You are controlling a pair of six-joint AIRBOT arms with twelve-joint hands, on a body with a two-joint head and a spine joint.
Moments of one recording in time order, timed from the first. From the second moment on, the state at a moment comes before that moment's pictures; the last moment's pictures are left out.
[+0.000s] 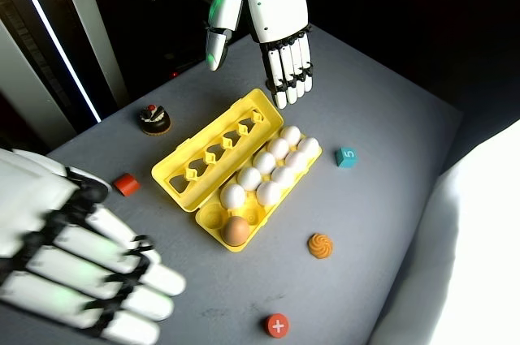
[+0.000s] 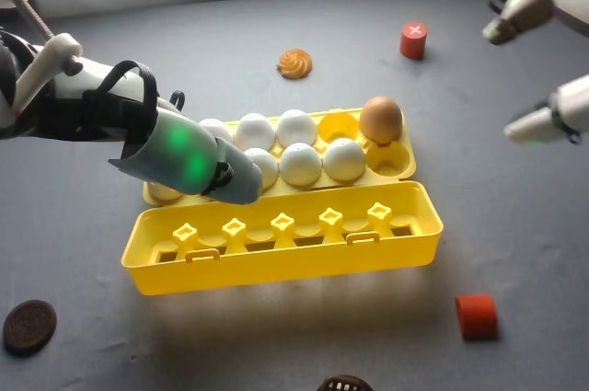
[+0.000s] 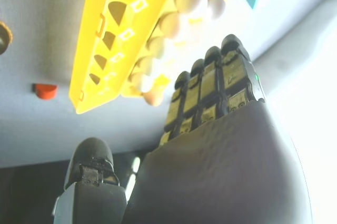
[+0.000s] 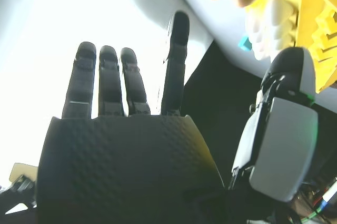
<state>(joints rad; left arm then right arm) 0.00 -0.82 0.65 0.56 1.06 0.08 -0.33 -0.81 0.83 0.86 0.50 -2.08</state>
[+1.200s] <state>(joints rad) 0.00 -0.82 0.65 0.57 1.06 0.07 -0.36 -1.32 1.29 0.74 0.46 -1.94</state>
